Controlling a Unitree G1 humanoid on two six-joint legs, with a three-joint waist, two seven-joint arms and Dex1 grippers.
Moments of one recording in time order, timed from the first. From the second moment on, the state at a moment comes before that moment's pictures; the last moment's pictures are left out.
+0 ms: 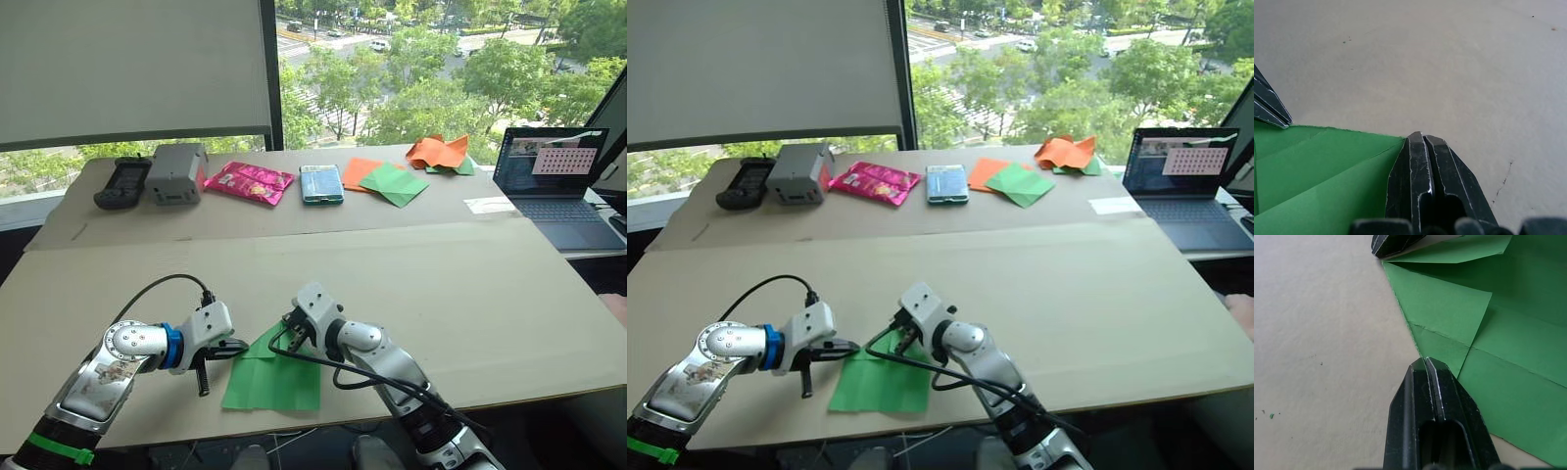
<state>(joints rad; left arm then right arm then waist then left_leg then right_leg) -0.04 0.84 -0.12 -0.23 -0.16 0.43 -1.04 -0.34 -0.06 0.47 -0.05 -0.03 0.62 0.44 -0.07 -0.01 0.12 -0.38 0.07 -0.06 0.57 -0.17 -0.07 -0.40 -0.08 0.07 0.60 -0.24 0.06</state>
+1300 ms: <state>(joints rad) 0.00 0.86 -0.09 -0.27 -0.20 0.46 -1.02 -0.34 -0.08 0.50 -0.04 0.00 0.58 0.51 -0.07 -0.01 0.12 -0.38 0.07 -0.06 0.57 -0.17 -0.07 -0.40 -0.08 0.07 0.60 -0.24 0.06</state>
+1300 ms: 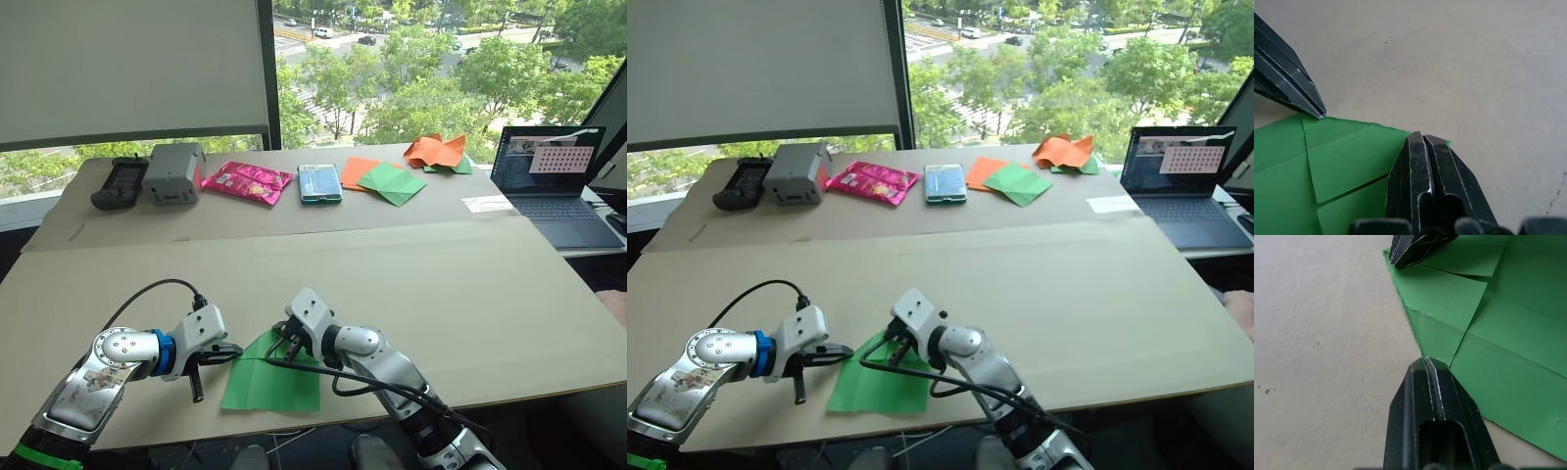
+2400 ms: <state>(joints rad) -0.09 0.91 0.09 -0.31 -0.44 0.60 -1.09 -0.37 -0.13 0.48 -0.18 0.03 0.60 0.55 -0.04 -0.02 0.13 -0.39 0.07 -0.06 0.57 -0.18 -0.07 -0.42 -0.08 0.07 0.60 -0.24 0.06</state>
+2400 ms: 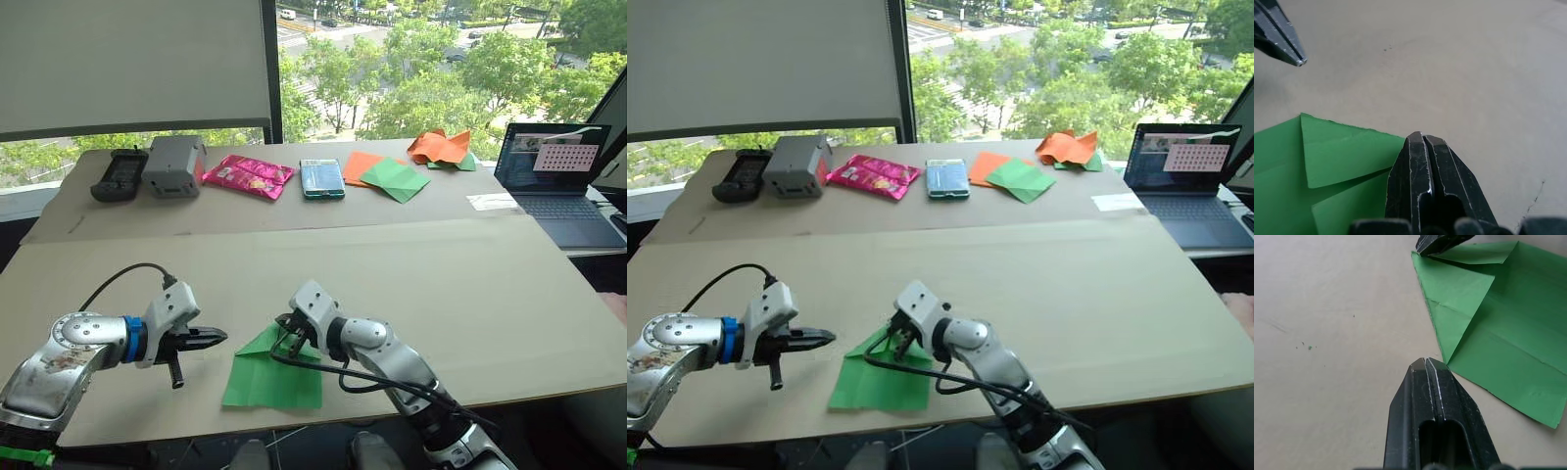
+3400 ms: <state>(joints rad) -0.22 0.73 -0.24 -0.02 -0.23 0.29 -1.12 0.06 -0.69 0.33 -0.70 0.20 0.76 0.77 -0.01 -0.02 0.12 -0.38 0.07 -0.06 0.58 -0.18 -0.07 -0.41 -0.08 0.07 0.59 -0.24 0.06</state>
